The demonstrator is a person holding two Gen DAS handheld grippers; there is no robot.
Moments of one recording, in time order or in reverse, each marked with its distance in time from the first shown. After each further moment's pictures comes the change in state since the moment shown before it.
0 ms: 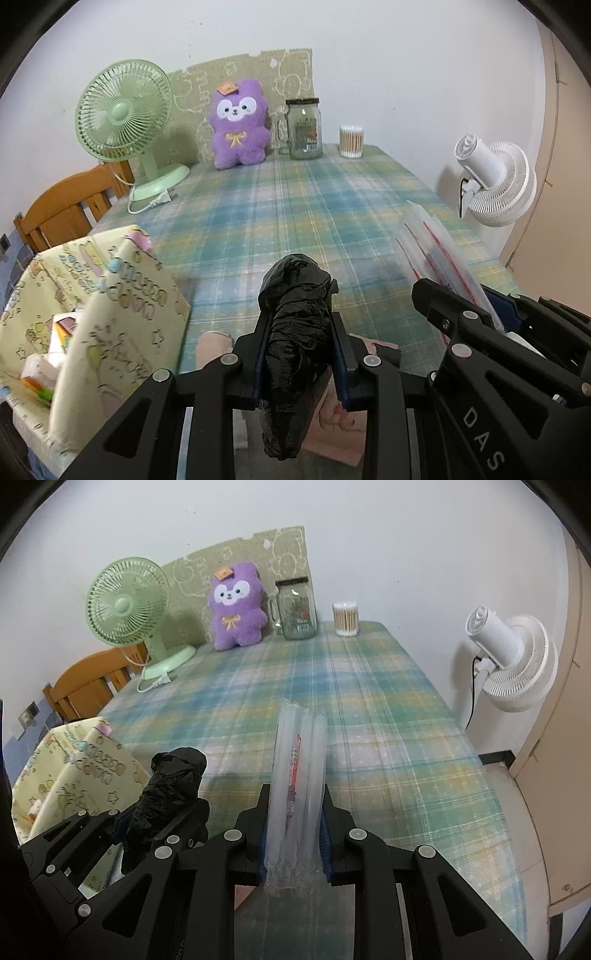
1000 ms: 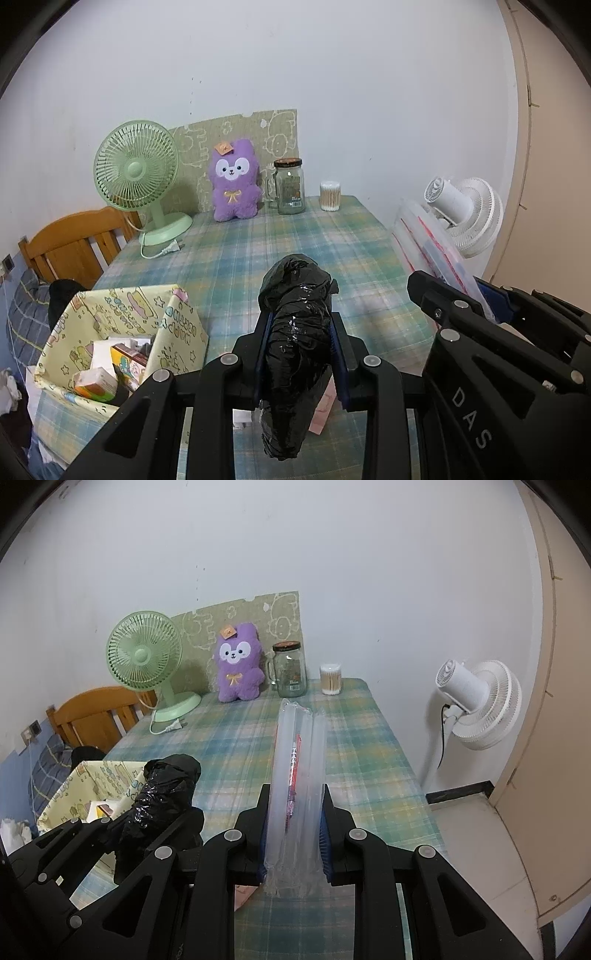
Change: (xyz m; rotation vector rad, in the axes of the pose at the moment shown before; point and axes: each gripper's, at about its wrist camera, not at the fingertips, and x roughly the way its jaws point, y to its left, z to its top) left arm -0.092 -0.010 0.018 0.023 -0.145 -0.042; right arm -0.100 0.008 0.016 -0.013 -0.159 -0.052
